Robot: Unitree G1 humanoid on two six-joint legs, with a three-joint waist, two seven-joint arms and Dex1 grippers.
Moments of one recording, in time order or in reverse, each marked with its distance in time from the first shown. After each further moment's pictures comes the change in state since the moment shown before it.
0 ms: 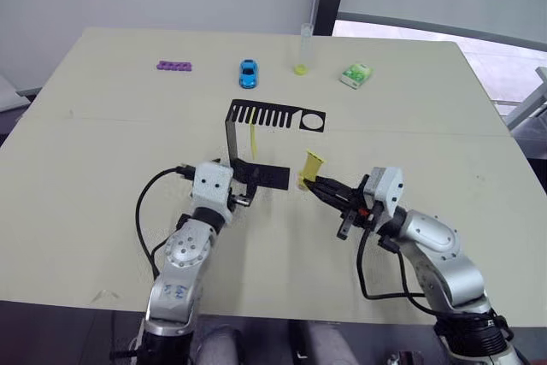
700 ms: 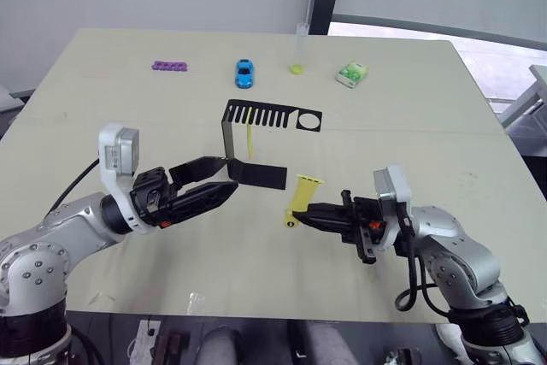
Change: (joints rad) left arm -0.217 0.562 0.375 0.091 -1.287 0.482 -0.471; right arm -0.097 -0.049 0.042 -0.056 0.304 0.255 0.286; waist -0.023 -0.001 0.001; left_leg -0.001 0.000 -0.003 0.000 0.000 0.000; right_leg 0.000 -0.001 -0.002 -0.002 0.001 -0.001
